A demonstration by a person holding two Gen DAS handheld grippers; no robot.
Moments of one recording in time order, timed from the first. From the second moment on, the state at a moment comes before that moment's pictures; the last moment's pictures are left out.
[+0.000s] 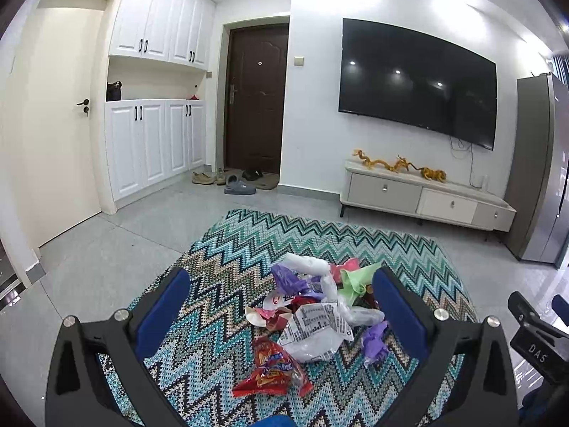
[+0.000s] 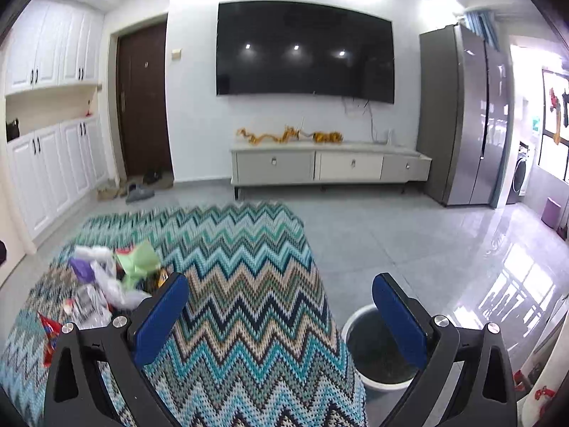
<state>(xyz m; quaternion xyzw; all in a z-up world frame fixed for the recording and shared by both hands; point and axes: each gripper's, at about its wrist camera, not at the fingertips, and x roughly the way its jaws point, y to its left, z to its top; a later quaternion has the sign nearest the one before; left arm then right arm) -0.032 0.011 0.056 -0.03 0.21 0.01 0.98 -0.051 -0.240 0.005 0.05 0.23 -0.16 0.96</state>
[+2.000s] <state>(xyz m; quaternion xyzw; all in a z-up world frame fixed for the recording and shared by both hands) 0.076 -0.054 0.011 0.03 0.28 -0.01 0.96 0.035 -0.282 -0.027 0.01 0.28 -0.19 0.94</state>
